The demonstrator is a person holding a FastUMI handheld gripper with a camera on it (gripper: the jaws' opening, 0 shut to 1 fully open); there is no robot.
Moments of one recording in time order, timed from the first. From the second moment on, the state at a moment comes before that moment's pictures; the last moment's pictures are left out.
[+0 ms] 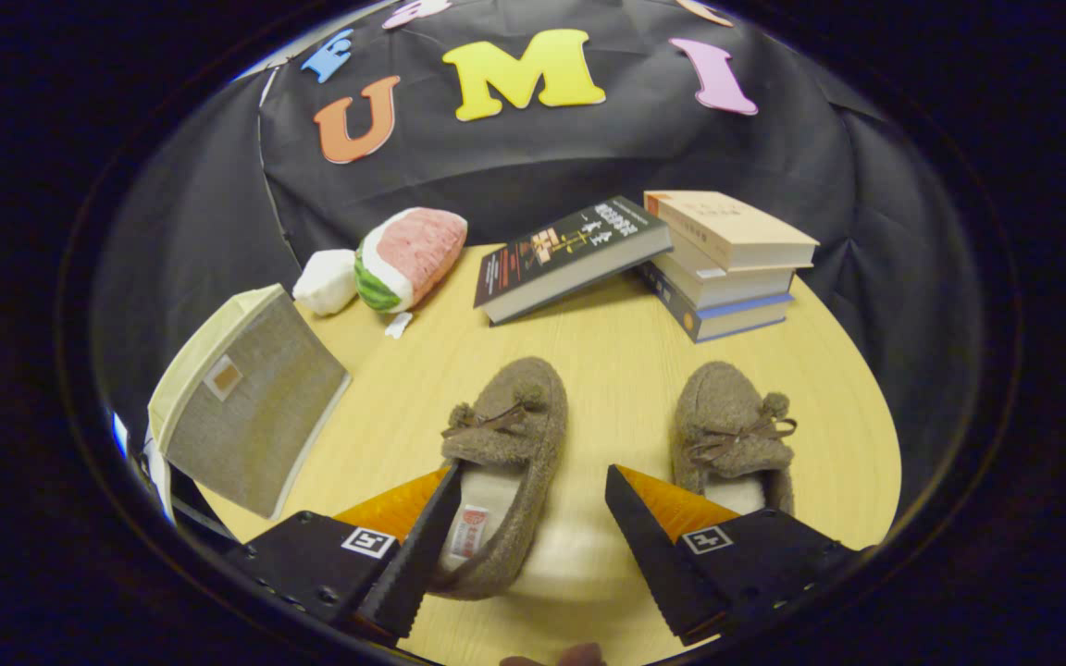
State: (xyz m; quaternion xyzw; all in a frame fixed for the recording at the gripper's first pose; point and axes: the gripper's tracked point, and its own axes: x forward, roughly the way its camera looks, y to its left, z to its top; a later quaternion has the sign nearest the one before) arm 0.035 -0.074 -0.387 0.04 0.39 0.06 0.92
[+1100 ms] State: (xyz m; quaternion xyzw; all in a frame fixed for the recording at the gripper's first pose) arm 0.052 -0.065 -0.423 0.16 0.49 0.01 0.86
